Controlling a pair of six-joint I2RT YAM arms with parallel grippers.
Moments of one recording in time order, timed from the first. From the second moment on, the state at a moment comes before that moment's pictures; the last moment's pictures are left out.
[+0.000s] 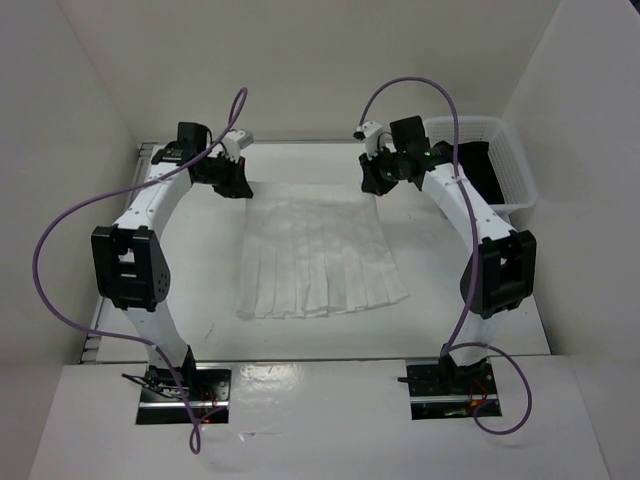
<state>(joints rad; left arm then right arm) -0.04 1.82 1.61 -0.75 0.64 0.36 0.28 1.75 1.62 -0.69 -0.38 -0.36</state>
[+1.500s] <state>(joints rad) -0.18 1.62 1.33 -1.19 0.67 0.75 0.30 1.81 1.65 -1.14 -0.44 -0.63</state>
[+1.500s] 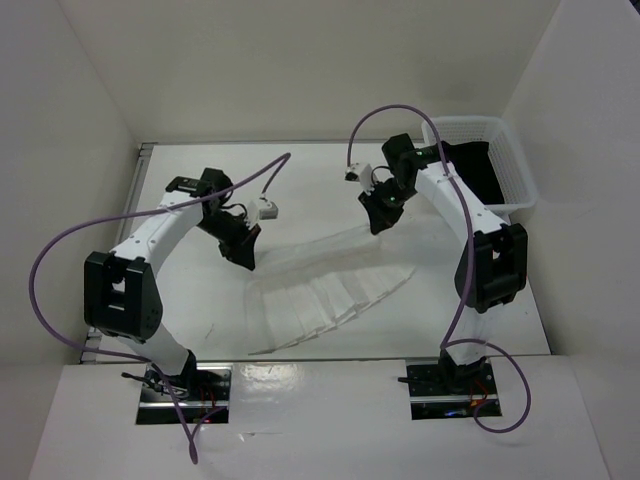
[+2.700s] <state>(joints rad) -0.15 1.80 1.66 -0.63 0.42 0.23 0.31 1.82 1.80 -0.71 0.03 -0.10</state>
